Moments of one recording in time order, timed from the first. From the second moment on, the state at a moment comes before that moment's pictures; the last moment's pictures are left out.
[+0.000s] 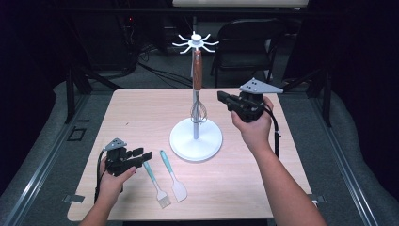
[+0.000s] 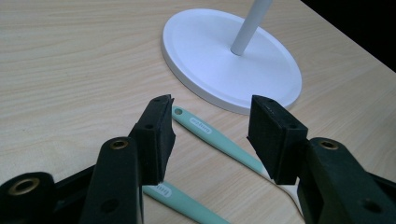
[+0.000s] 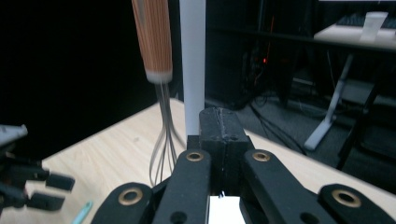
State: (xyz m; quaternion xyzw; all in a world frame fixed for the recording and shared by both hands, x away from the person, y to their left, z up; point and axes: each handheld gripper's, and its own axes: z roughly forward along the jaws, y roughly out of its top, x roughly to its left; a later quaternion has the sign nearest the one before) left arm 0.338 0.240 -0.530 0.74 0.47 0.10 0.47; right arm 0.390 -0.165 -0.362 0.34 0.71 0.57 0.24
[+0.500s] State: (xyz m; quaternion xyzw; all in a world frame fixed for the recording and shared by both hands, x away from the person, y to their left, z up) left arm 0.338 0.241 -0.531 0.74 0.47 0.10 0.48; right arm 0.396 -0.161 -0.308 0.32 0.69 0.60 0.26
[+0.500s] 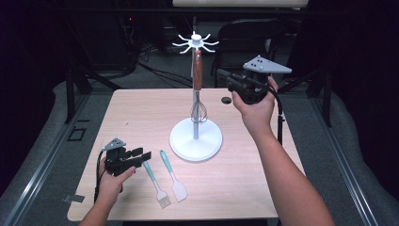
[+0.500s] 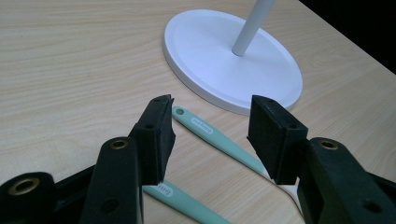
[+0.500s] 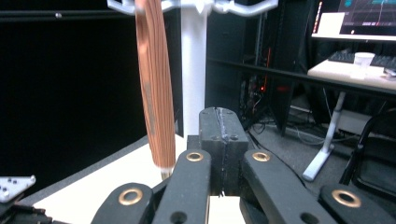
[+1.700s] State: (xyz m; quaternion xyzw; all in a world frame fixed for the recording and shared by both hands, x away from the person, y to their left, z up) left arm 0.339 0.240 -0.532 0.74 0.46 0.09 0.48; right arm 0.404 -0.139 -0.263 0.31 0.67 0.62 0.27
